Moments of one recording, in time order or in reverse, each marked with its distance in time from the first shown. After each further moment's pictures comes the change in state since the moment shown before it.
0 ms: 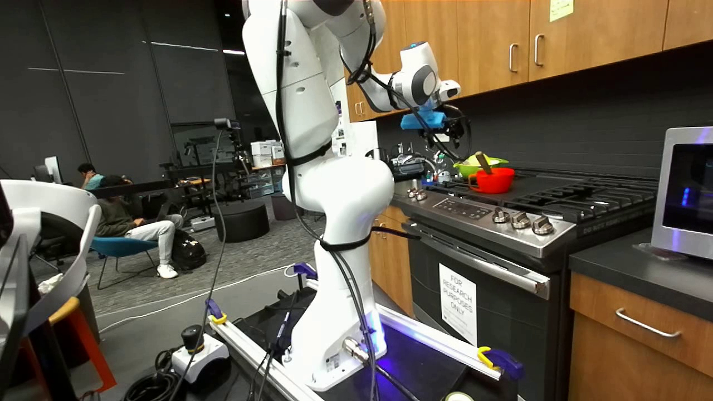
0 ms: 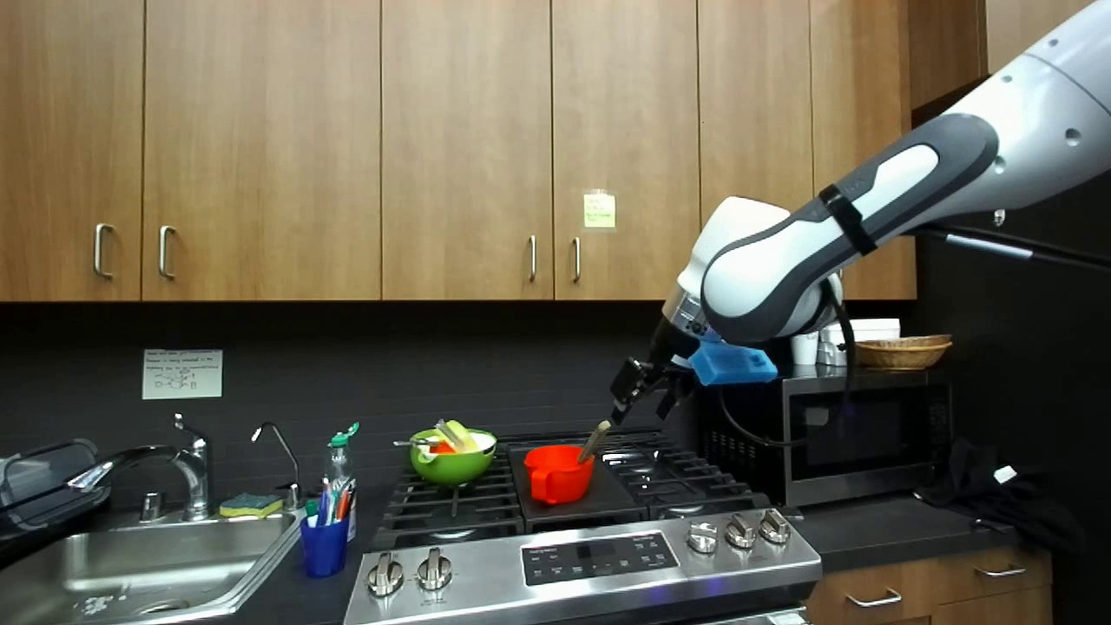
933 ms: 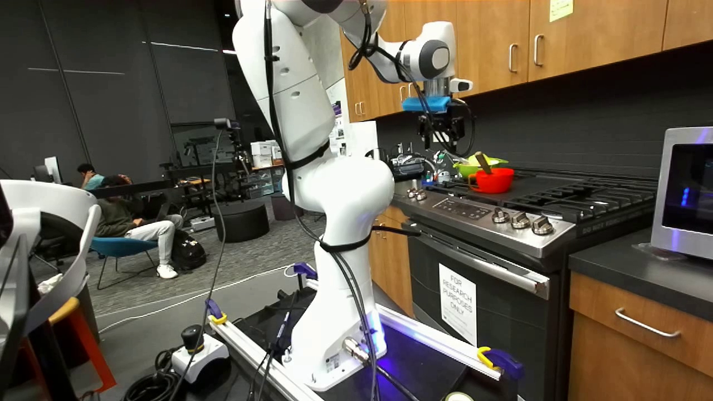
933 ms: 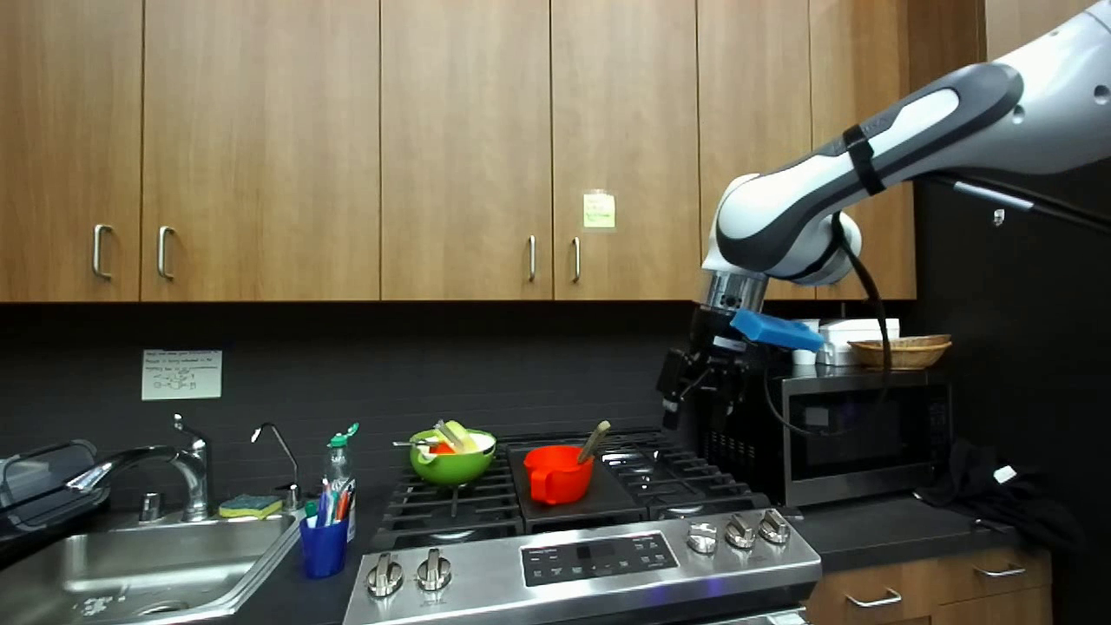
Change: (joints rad) arm 0.011 -0.074 -0.098 0.092 0.124 -0.530 -0.085
